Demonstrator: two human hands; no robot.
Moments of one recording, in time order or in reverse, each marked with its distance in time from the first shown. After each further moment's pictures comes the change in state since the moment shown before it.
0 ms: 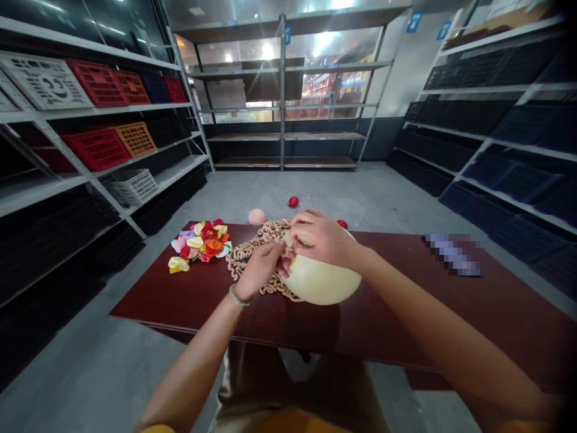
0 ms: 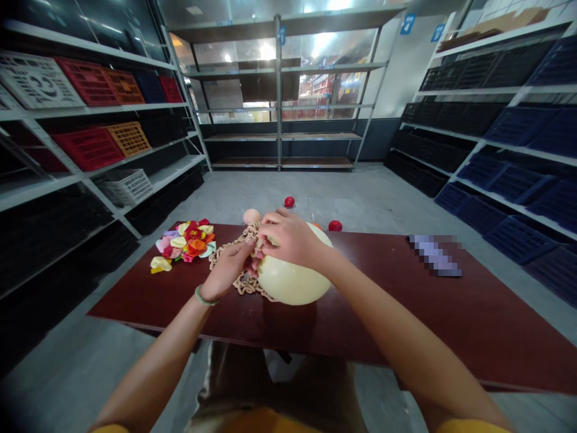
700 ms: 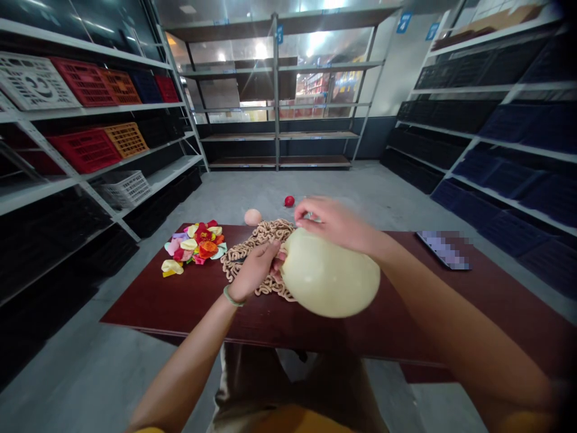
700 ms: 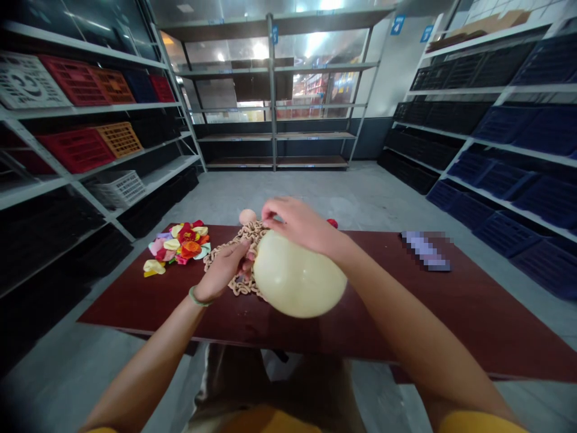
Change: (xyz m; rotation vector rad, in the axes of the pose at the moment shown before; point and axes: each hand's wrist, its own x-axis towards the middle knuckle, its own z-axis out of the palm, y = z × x) left_hand 0.001 0.005 0.003 -0.052 -0.032 -0.075; right_hand 0.004 0.011 -0.036 0.170 0.008 0.172
